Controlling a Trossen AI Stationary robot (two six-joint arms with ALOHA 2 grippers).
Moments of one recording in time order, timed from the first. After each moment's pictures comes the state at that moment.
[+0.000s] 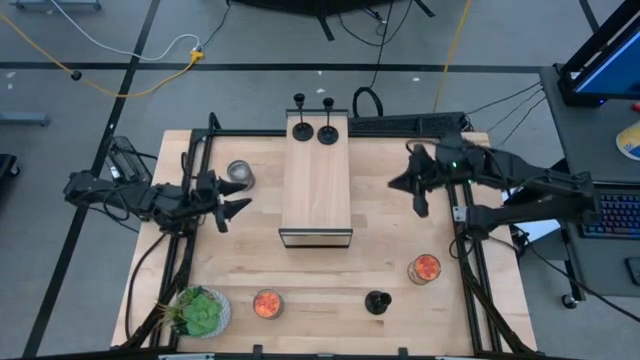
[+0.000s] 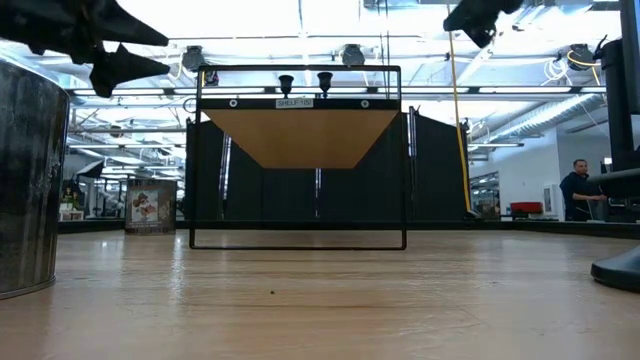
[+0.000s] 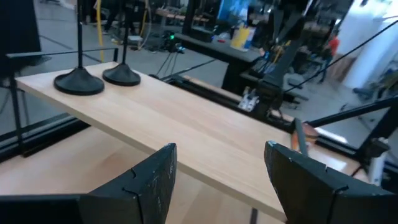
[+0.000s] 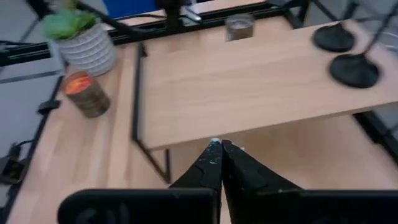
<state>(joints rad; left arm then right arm) -0.24 0.37 0.33 -0.07 -0.54 -0.35 -0.19 0.90 1.03 -0.65 -0.14 0.08</state>
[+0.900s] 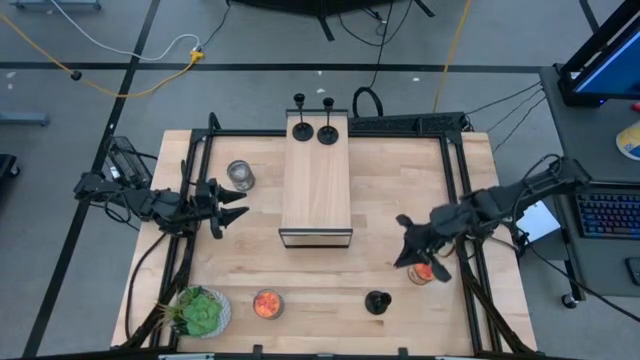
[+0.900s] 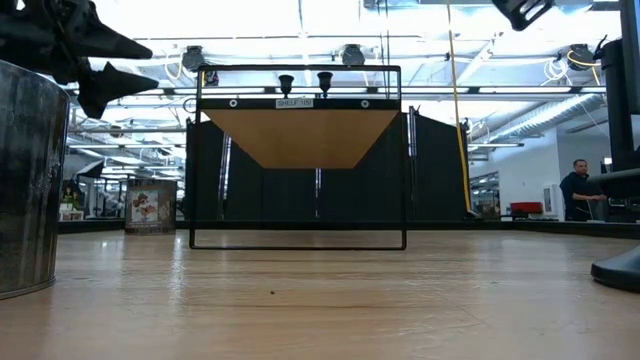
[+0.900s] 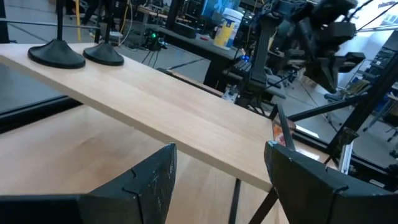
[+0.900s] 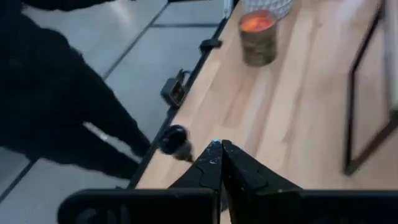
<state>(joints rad) -0.32 0.21 0.20 -0.06 -0.54 -0.40 0.39 0.95 0.84 -0.41 -0.23 0.25</state>
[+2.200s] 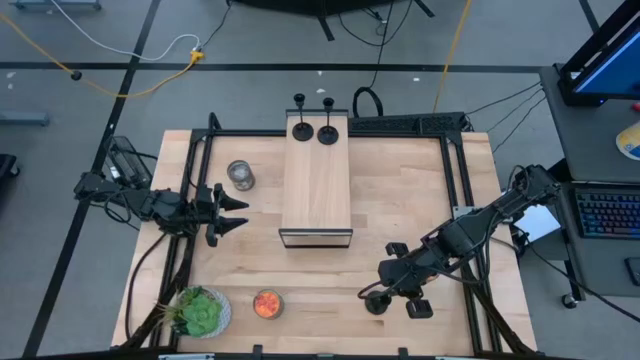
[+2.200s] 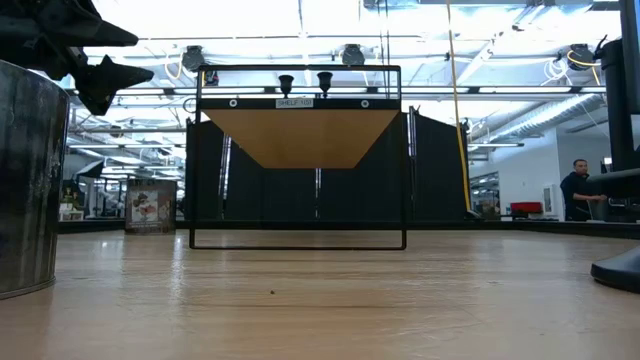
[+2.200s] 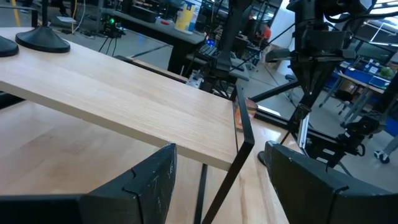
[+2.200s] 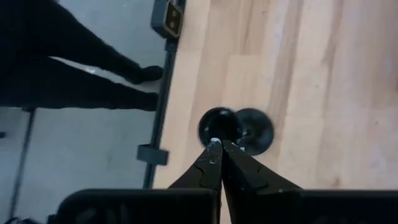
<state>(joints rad) -0.32 0.21 0.20 -0.06 -0.36 -0.37 0.56 1.45 1.35 -0.89 -0.16 0.51</state>
